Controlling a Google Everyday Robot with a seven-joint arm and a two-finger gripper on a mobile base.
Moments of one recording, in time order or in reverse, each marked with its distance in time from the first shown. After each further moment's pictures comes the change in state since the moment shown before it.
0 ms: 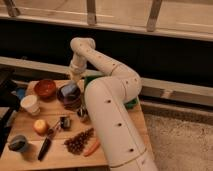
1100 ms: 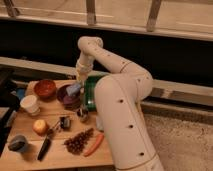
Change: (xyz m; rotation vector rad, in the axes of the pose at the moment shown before) arm 0.010 -0.017 -0.016 -0.009 -0.015 0.041
